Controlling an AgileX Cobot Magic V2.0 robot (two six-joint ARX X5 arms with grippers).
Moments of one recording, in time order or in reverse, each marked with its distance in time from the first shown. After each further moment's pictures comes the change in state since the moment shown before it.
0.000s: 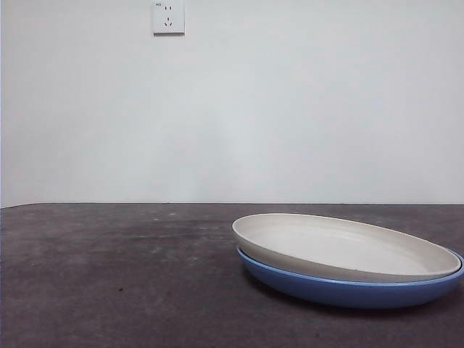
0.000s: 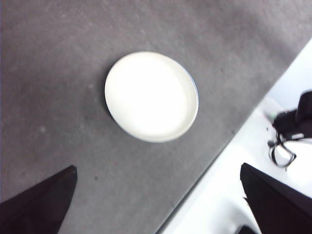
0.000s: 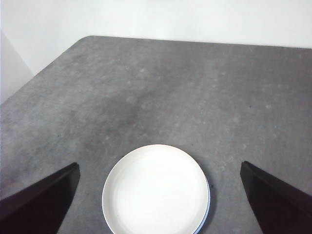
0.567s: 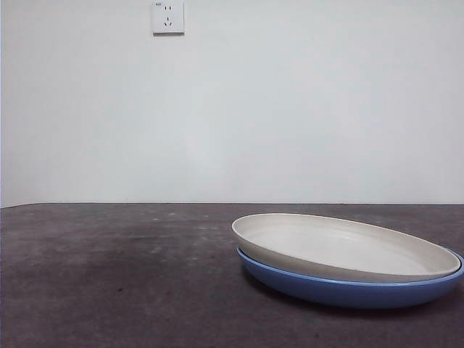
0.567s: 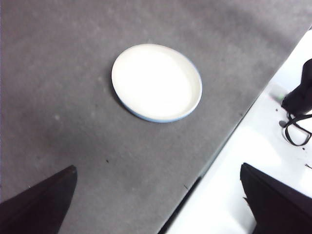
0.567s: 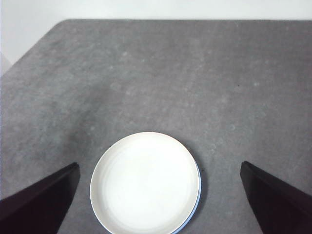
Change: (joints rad) left arm 0.005 -0.523 -0.496 0.173 -0.029 0.055; right arm 0.000 0.071 0.000 -0.018 0.043 0.031
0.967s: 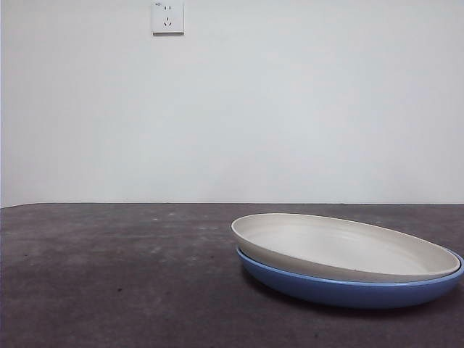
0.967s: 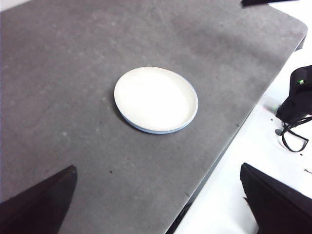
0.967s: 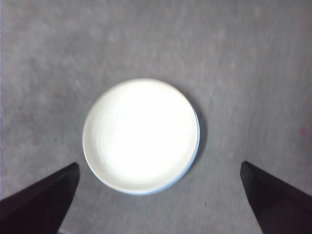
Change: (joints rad) left arm 0.000 -0.154 -0.043 0.011 0.000 0.014; right arm 0.000 0.126 0.000 -0.158 -0.001 0.072
